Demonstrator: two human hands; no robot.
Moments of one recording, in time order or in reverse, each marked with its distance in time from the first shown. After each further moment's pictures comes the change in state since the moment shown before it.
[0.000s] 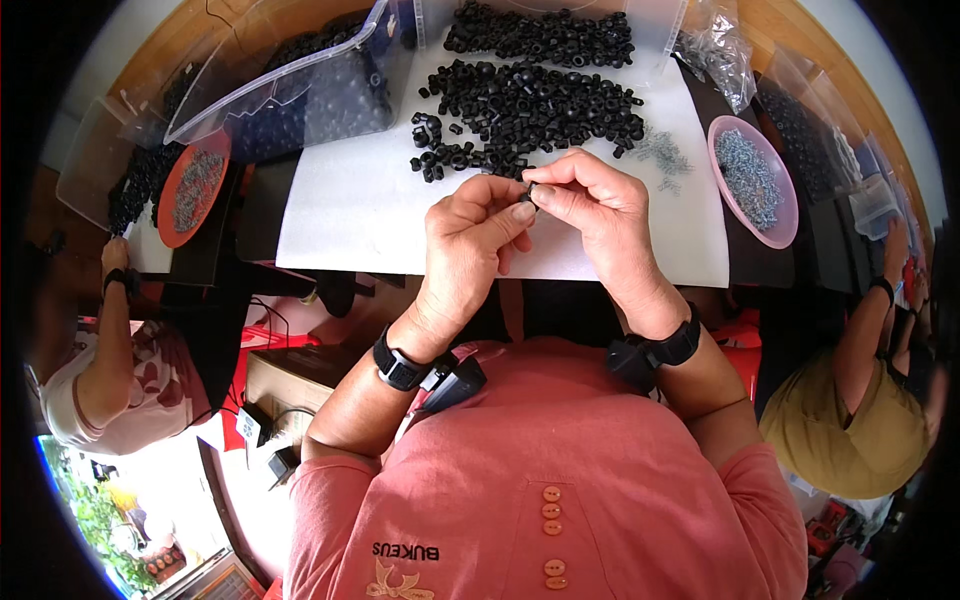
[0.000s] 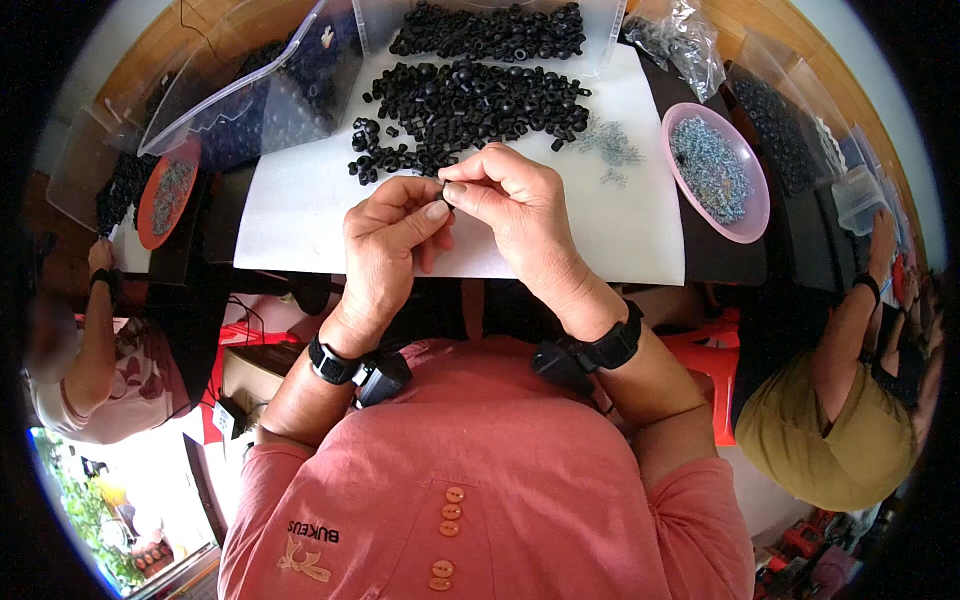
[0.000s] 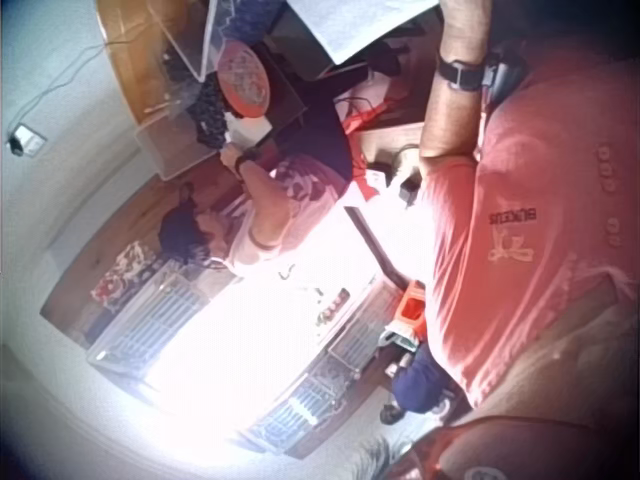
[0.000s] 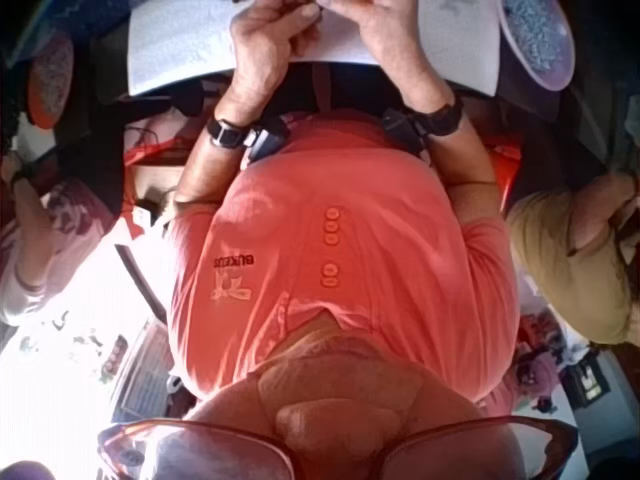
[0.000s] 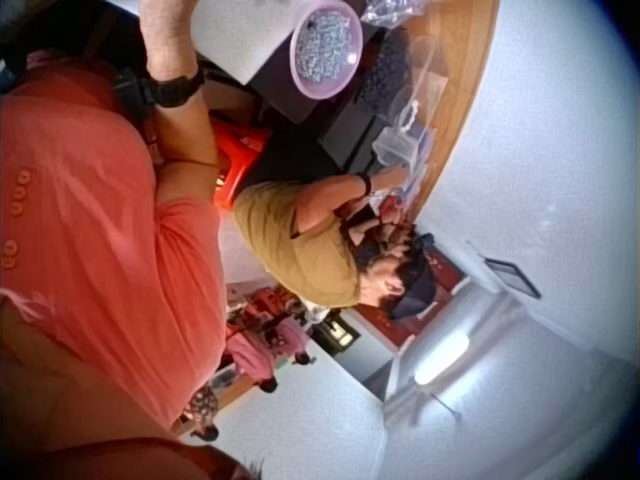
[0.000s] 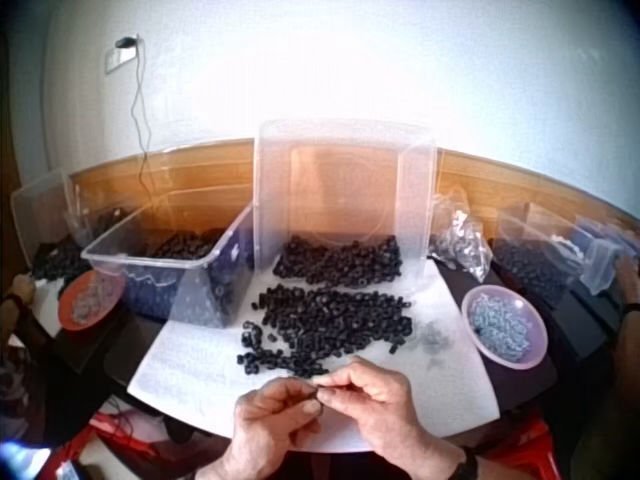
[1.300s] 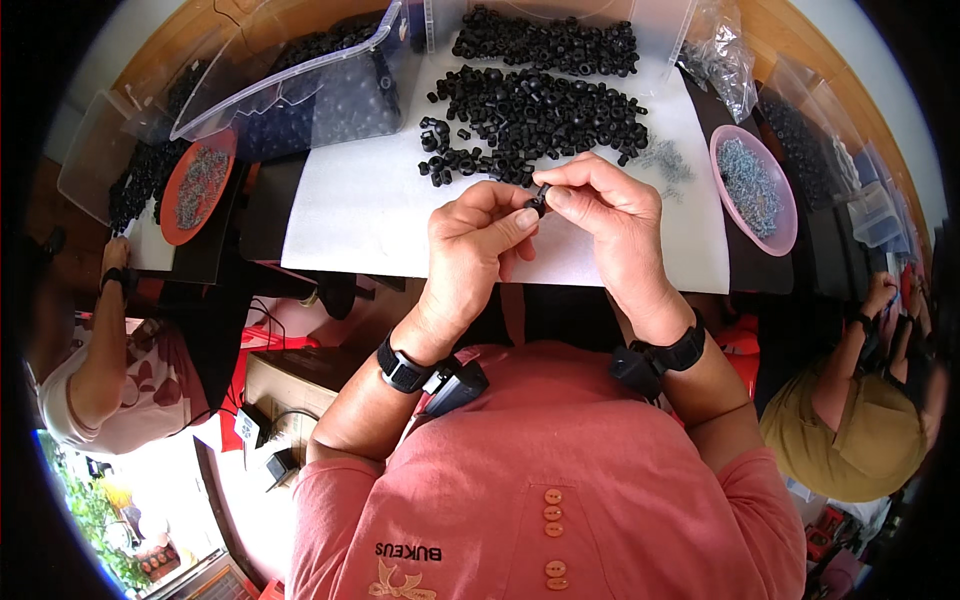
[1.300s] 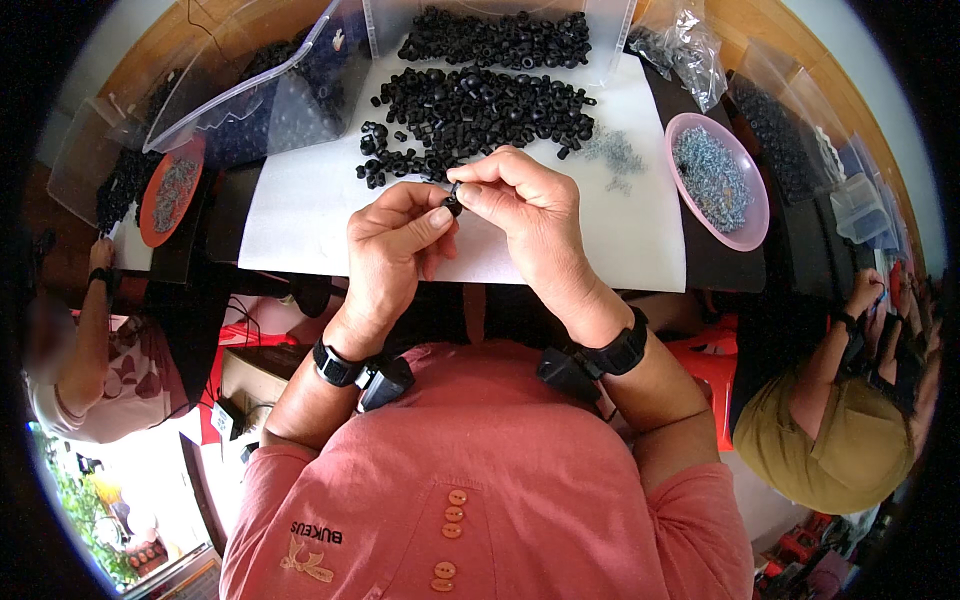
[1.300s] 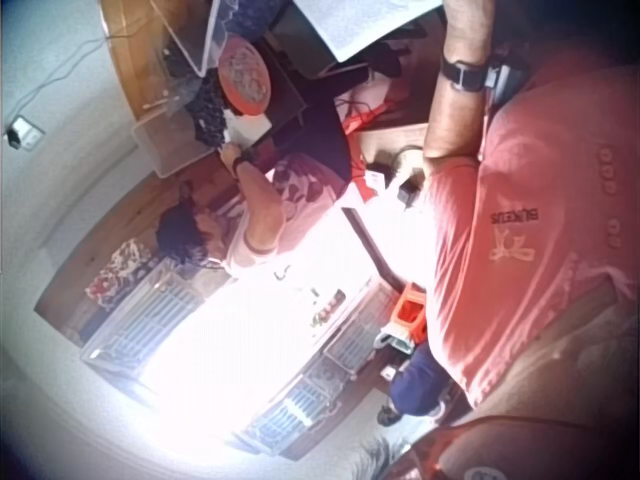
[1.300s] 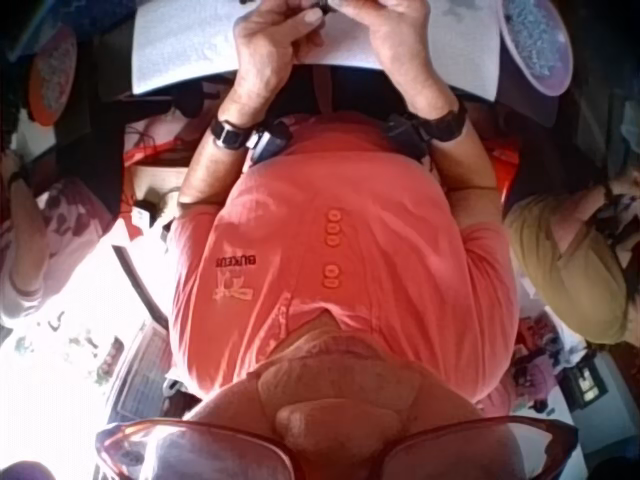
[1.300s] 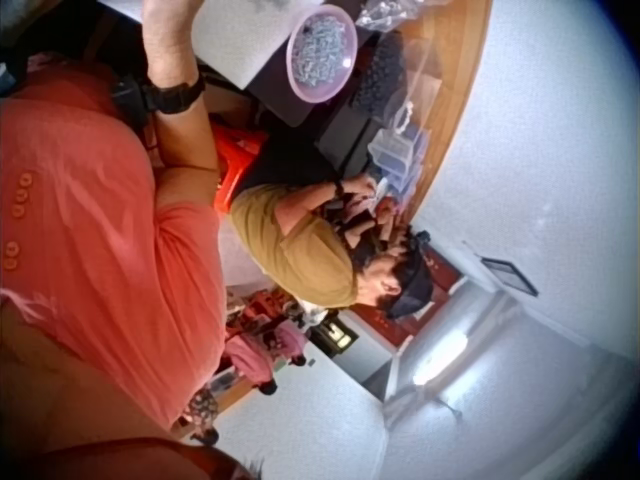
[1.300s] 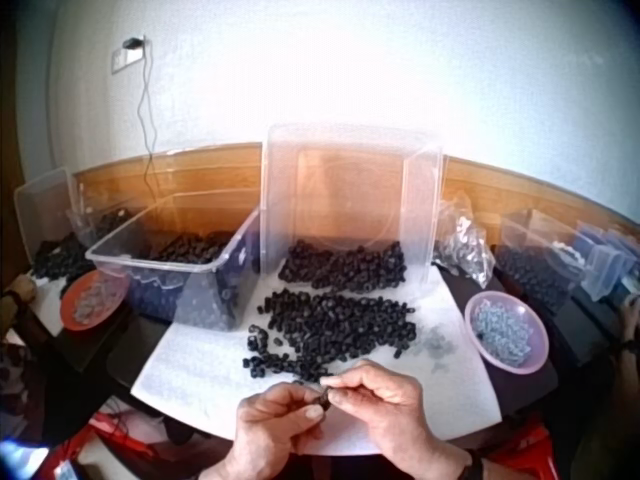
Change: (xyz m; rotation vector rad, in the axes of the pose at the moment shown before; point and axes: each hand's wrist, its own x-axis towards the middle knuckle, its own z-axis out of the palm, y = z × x) left_hand -0.002 0.002 -0.004 -0.081 -0.014 -0.021; right_hand 0.000 -0.009 0.004 0.035 0.040 -0.045
